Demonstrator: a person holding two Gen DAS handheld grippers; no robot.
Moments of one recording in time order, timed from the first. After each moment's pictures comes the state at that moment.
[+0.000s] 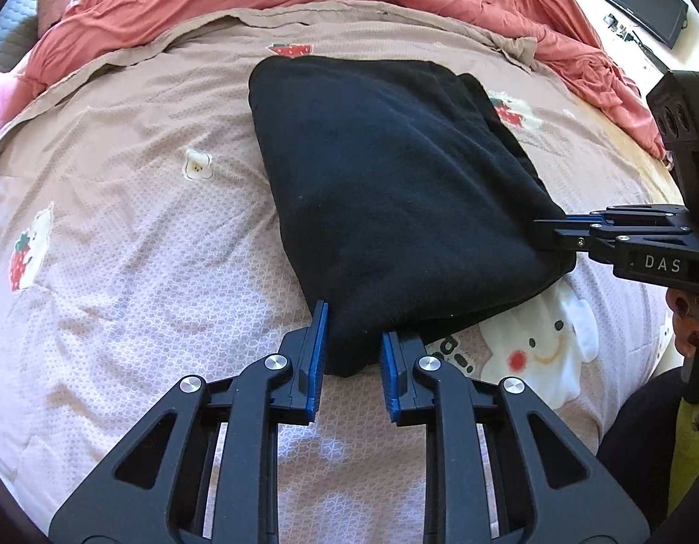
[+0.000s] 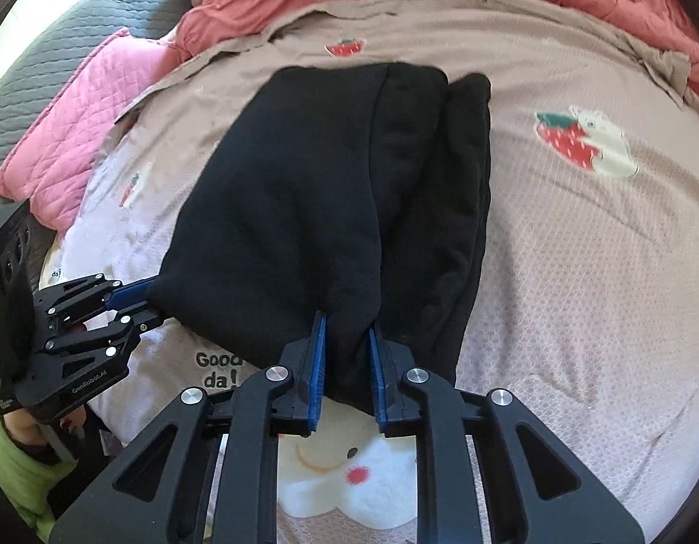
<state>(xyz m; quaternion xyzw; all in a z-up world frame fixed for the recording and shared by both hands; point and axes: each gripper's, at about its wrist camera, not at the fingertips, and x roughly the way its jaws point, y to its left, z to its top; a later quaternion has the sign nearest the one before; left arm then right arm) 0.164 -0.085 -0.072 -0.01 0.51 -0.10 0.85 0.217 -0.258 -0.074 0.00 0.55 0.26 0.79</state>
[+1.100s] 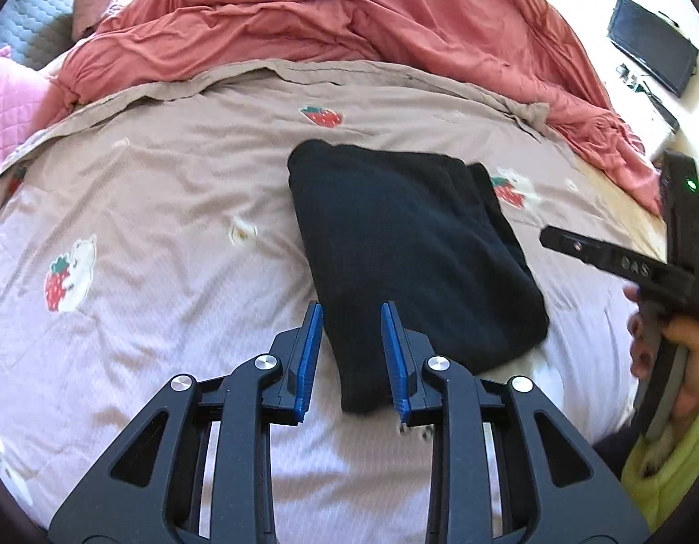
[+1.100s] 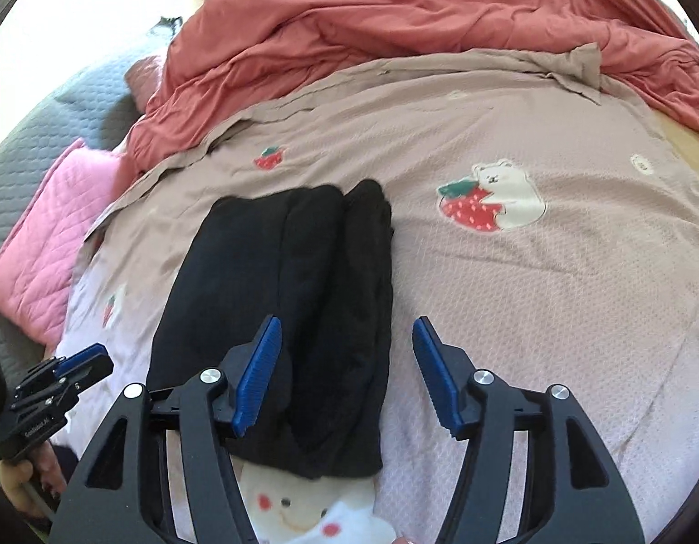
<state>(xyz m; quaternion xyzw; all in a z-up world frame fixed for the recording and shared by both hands) 0.180 -0.064 -0.015 -0.05 0.46 -0.06 0.88 0.238 -0.306 -0.040 0.10 0.46 0.17 0.87</state>
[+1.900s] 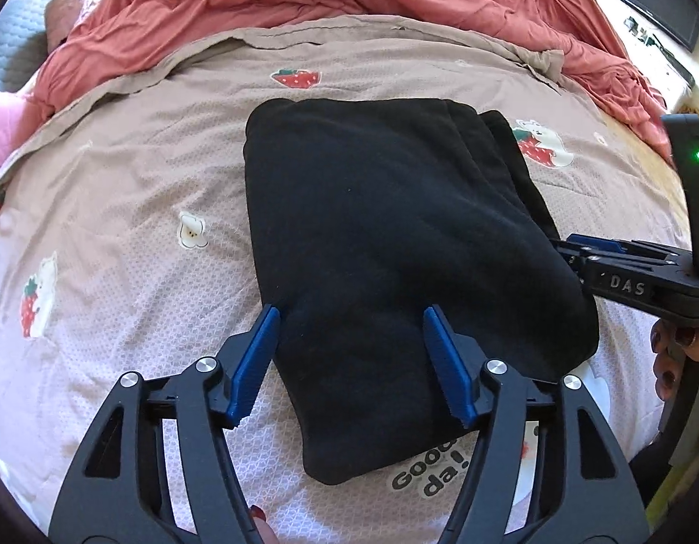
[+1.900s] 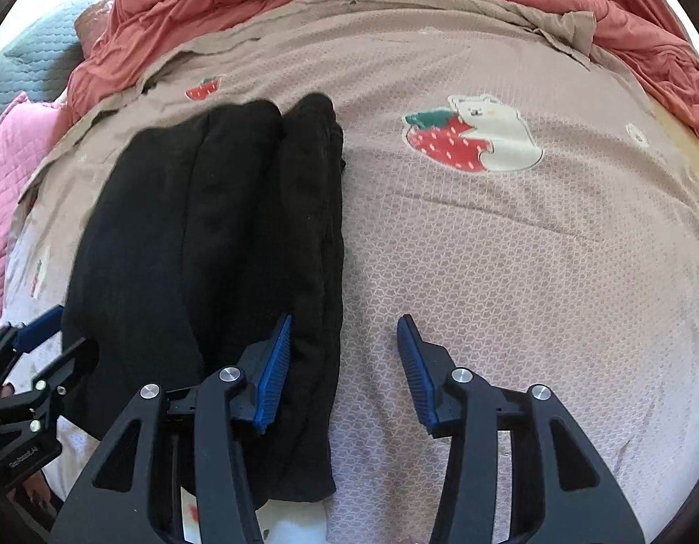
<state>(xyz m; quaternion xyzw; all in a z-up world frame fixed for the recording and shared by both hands) 0.214 -0.103 -0.062 0.00 0.50 -0.05 0.86 0.260 -0.289 -0.091 0.03 0.53 0.10 0.84</state>
